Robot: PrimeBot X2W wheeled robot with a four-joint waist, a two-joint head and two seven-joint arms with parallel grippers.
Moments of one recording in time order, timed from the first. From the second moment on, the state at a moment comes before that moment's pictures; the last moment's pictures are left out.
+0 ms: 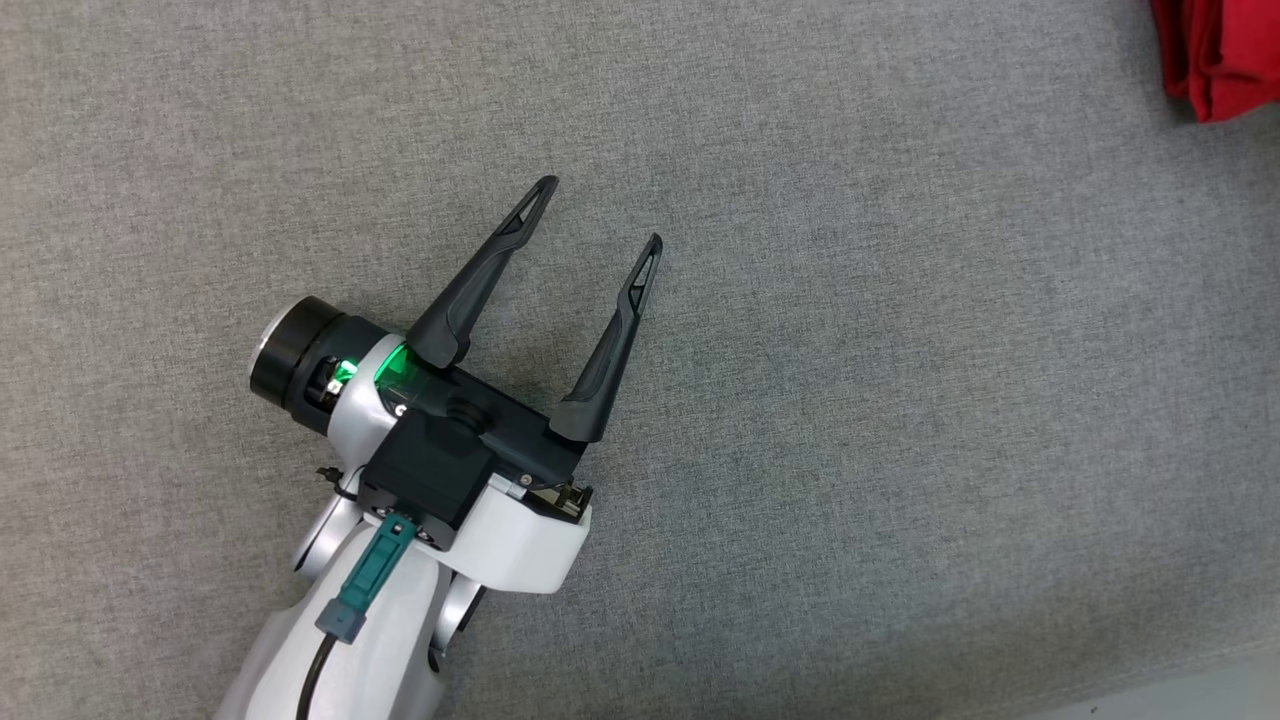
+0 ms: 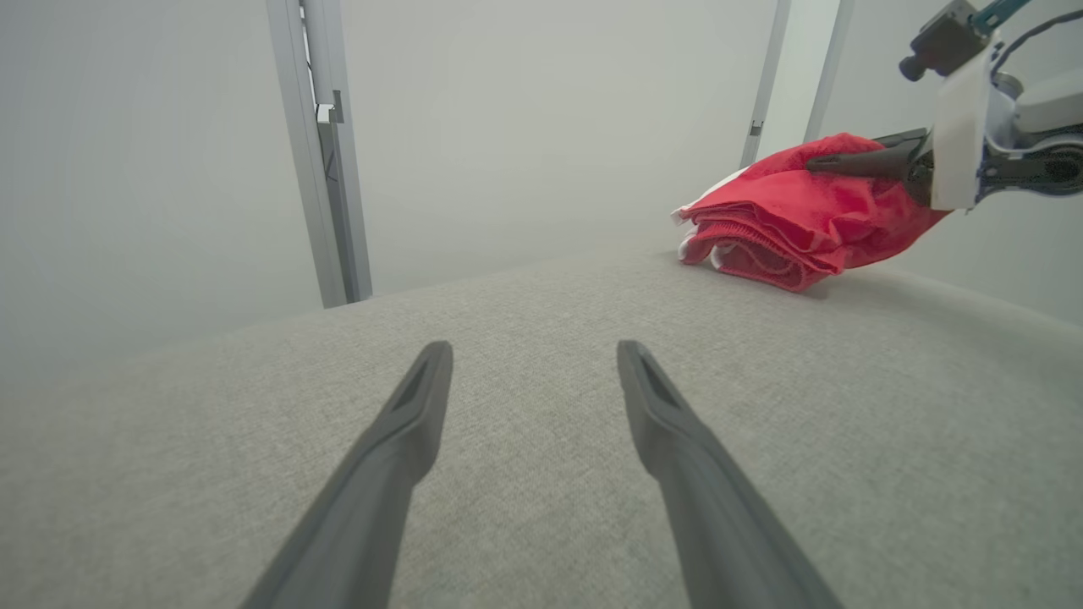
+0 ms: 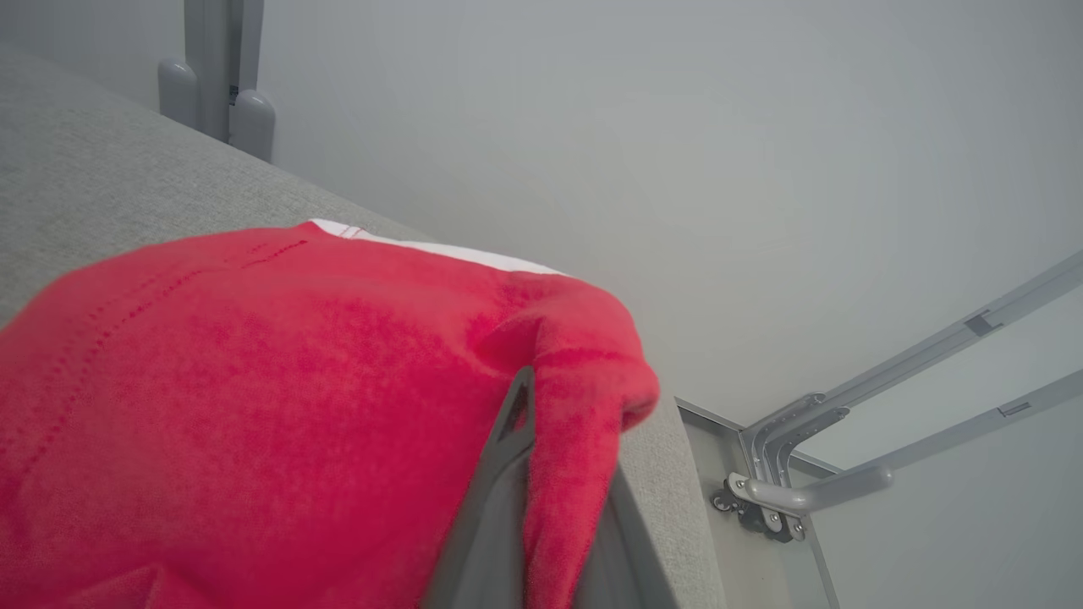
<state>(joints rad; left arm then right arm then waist) -0.40 0.11 -0.40 -0.08 -0.03 -0.06 -0.26 -1.04 -0.70 0.52 0.72 0.43 0.13 -0.26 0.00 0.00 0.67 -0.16</state>
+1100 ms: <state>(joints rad) -0.33 0.06 -0.33 0.02 -0.20 0.03 -0.26 -0.84 -0.36 0.27 0.53 0.15 0.13 -0.26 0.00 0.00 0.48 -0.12</state>
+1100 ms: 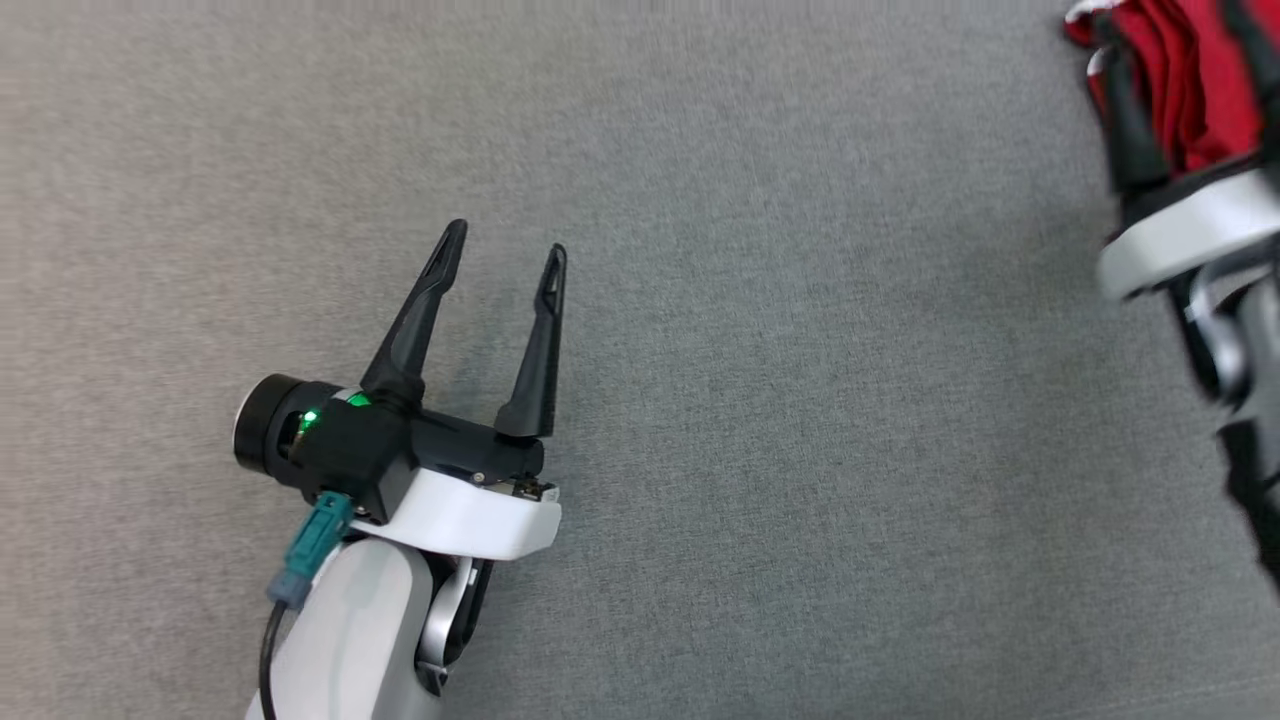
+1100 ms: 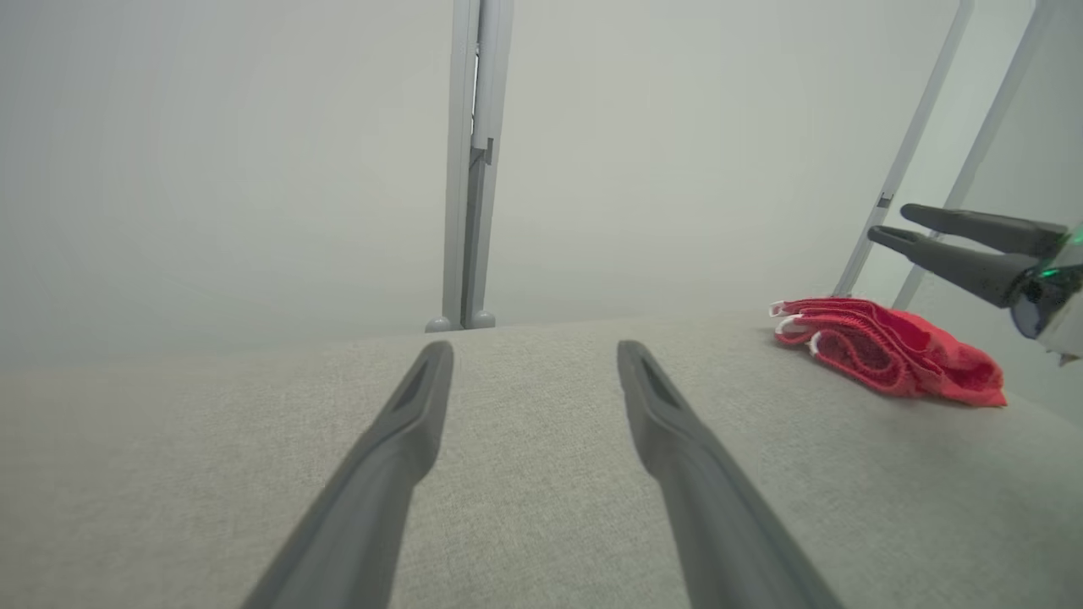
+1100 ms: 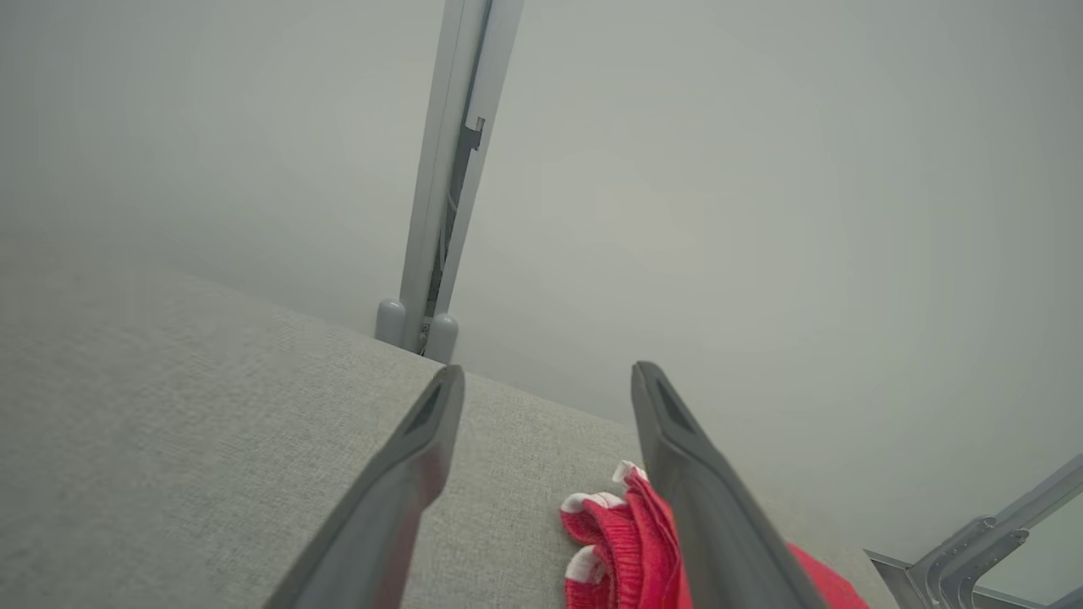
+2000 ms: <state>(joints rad) -0.12 0.05 -0.16 0.07 -0.34 0.06 -0.26 -0.26 -0.16 0.14 0.17 0.22 0.13 -0.26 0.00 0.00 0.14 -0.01</state>
